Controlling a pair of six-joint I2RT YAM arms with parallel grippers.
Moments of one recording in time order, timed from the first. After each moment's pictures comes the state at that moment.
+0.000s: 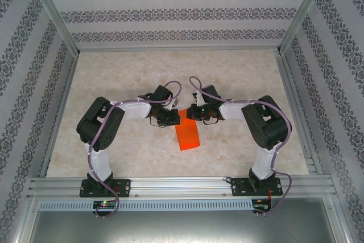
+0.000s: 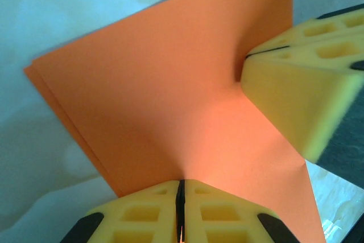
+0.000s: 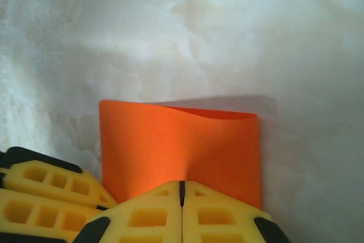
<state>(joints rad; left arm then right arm) -0.54 1.91 1.08 -0.32 0.48 -0.54 0.47 1.86 0.91 0.00 -0.49 0.57</state>
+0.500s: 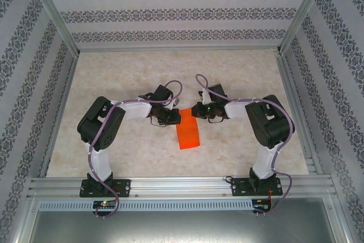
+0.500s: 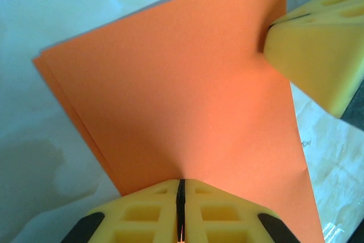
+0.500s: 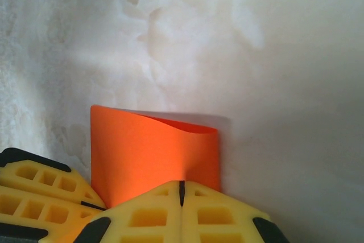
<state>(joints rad) -0.54 1.92 1.08 -0.30 0.48 -0.52 0.39 1.86 0.88 0.04 -0.54 0.52</state>
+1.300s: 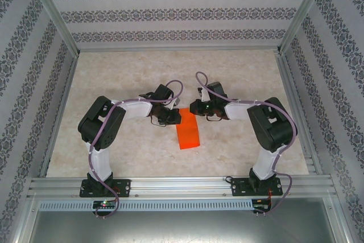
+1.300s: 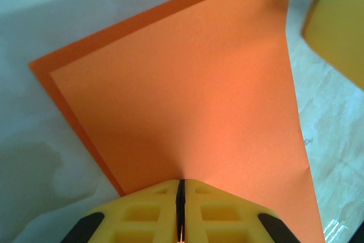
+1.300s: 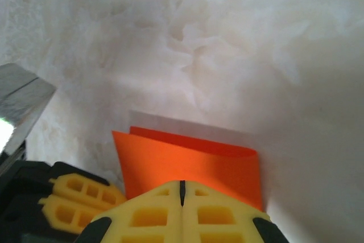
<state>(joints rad) -0.54 1.92 1.10 -0.33 0.48 -0.50 0.42 1.82 0.88 0.10 -0.51 0.58</state>
